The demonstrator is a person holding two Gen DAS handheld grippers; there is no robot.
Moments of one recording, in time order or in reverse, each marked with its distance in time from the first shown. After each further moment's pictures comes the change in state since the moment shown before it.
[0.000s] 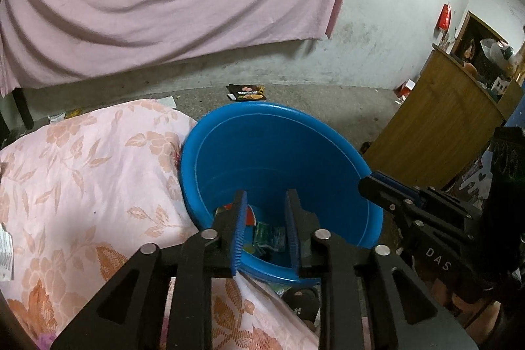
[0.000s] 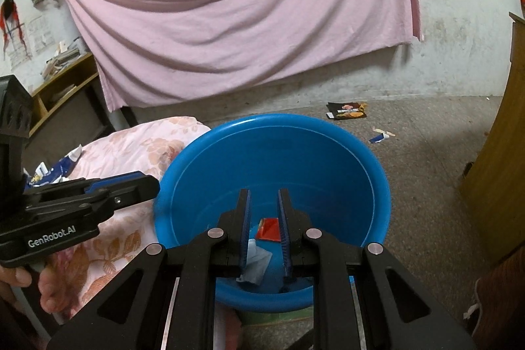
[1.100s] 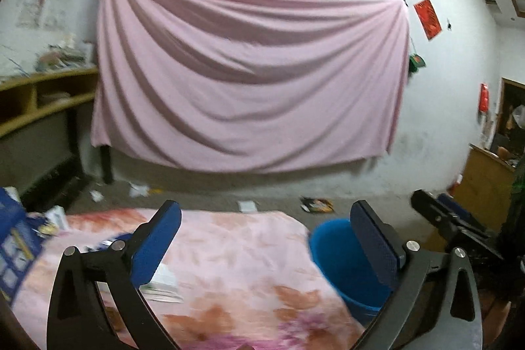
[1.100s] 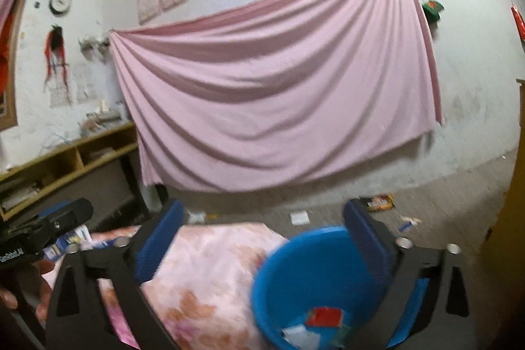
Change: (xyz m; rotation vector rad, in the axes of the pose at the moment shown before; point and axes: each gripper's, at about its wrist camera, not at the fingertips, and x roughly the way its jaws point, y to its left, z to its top) left arm -0.190 0.076 -0.041 -0.079 -0.553 0.308; right arm -0.059 0.099 0.034 -0.054 -0.460 0.118
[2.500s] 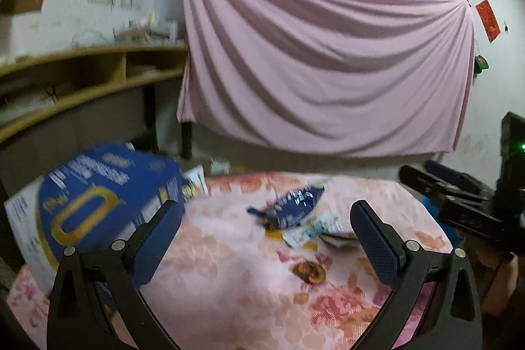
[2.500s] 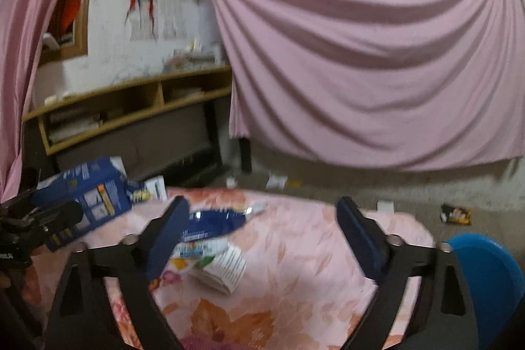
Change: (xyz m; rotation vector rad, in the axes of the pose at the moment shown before) left arm -0.058 0.161 -0.071 -0.083 0.103 0.263; right arm 0.091 0.160 -0.050 -0.219 0.226 0.341
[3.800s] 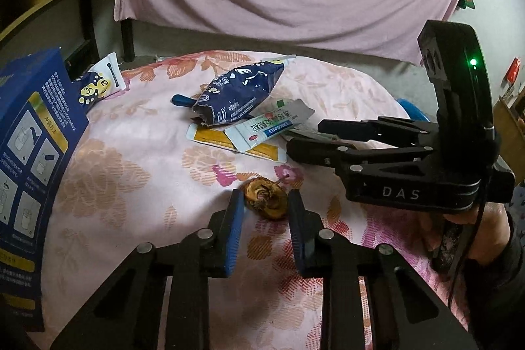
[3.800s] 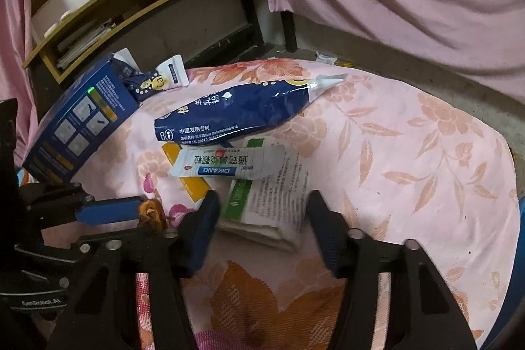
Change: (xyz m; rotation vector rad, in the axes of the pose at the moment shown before) left arm 0.090 -0.023 -0.035 0.041 0.501 -0.227; right arm 0.098 0.019 -0.037 0.011 0.549 0.206
